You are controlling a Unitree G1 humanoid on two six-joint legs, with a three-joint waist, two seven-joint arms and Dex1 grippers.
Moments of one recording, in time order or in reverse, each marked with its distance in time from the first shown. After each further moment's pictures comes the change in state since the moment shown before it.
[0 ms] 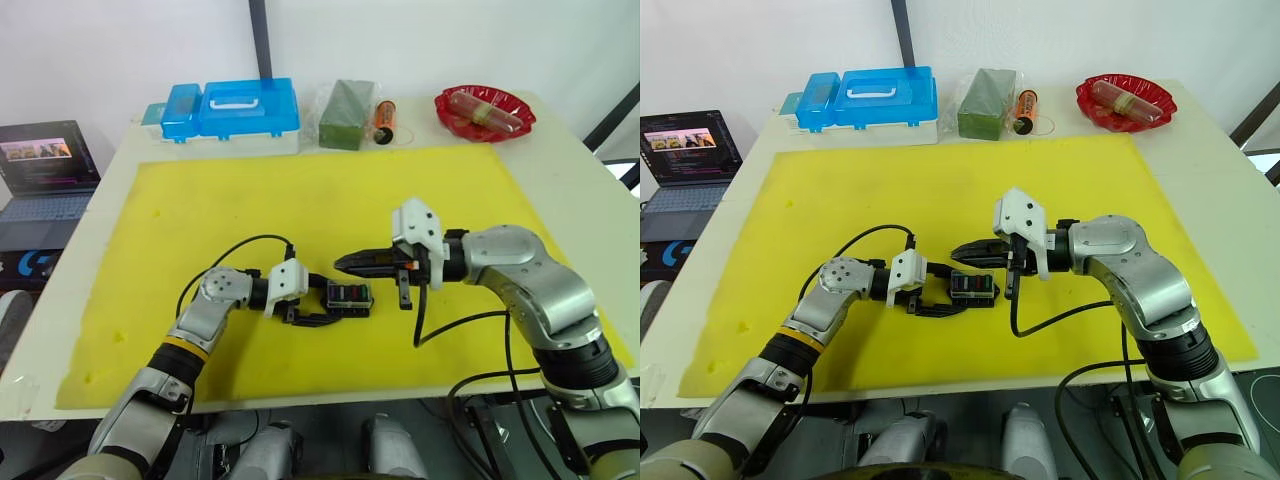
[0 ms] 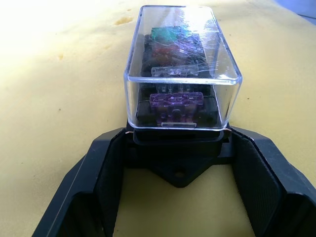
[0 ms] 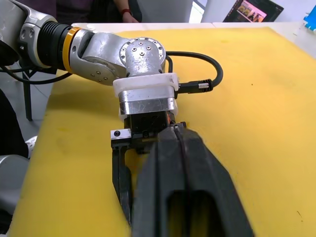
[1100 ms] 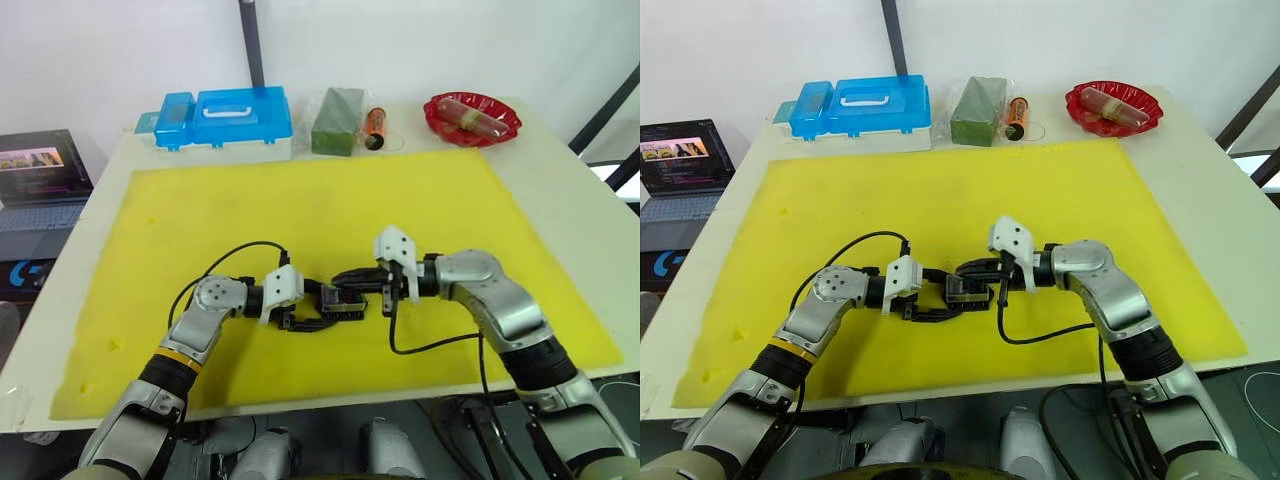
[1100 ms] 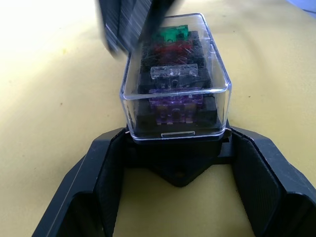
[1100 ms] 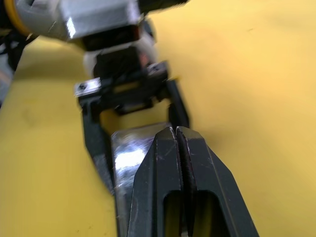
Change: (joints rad) left arm 0.067 0.027 0.010 -0.079 0.004 0.048 0.049; right arm 0.058 0.064 0.036 0.213 -0.075 -0.119 -0.004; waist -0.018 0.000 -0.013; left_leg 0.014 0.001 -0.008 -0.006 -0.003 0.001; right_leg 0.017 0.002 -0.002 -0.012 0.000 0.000
